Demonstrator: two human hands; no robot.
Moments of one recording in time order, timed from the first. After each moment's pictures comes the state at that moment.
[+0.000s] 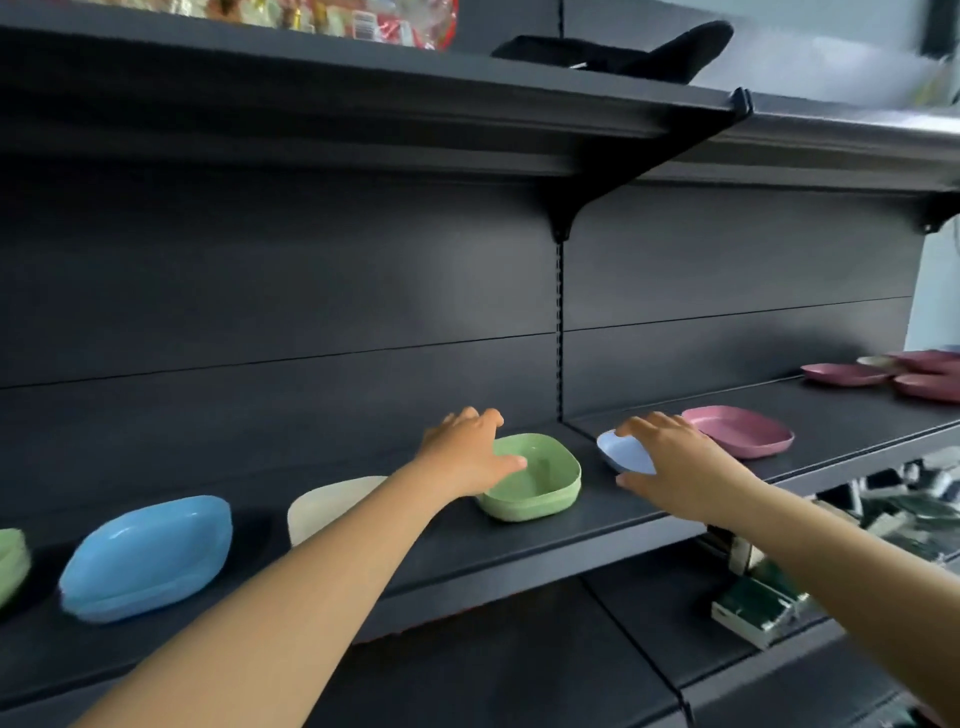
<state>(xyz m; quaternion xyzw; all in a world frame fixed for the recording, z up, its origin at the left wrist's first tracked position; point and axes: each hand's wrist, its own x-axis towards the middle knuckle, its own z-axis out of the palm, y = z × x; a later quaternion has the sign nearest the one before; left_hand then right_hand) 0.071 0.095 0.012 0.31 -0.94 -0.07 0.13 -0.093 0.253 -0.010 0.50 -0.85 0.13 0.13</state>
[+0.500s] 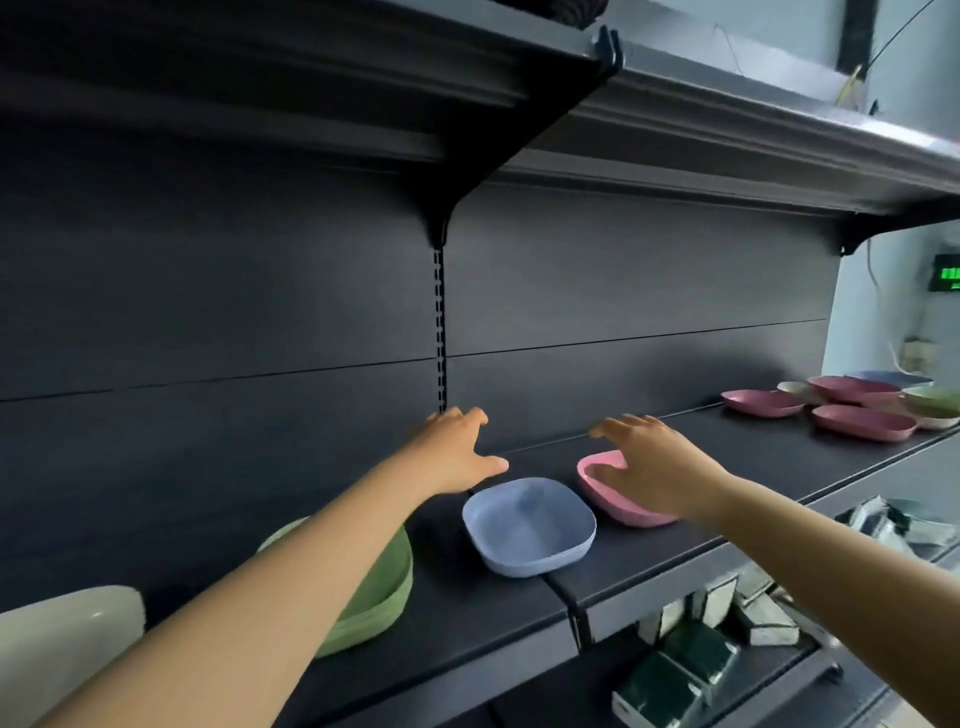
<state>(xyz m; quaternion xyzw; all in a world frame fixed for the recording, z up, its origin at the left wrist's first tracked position) -0.163 0.092 0.023 0.27 -0.95 -0.09 0.12 -0.324 0.251 -0.001 0.49 -0.85 0.14 0.15</state>
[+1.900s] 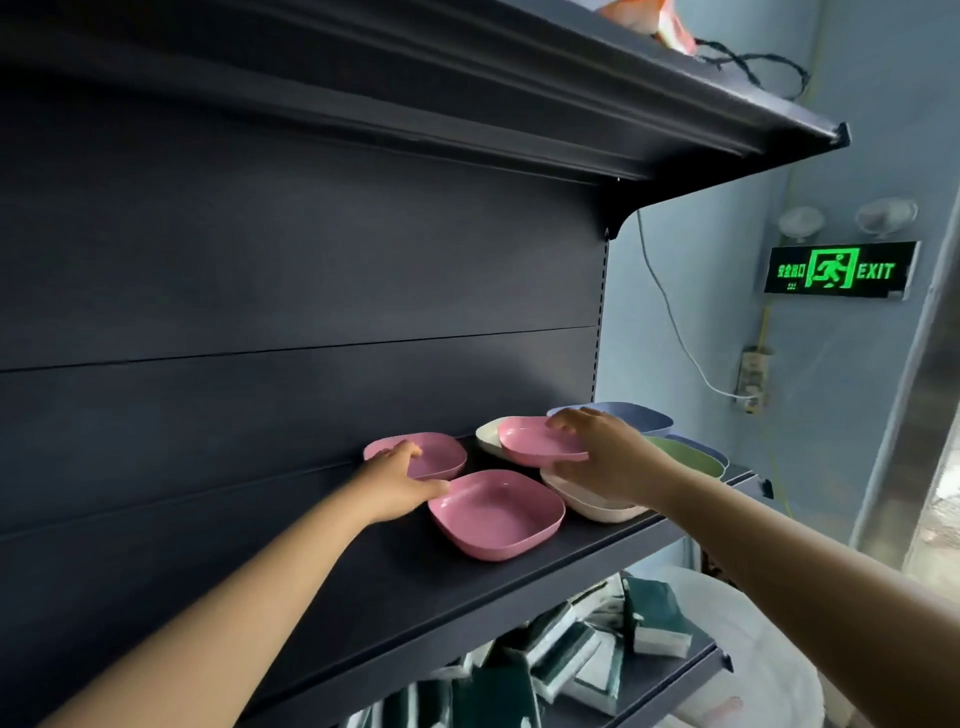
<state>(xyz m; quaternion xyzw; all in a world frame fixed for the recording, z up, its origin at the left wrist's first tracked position) -0.872 0.340 -0.032 0.31 -0.90 -0.28 0.10 -1.035 0.526 -0.008 0.49 -0.85 0.19 0.09</state>
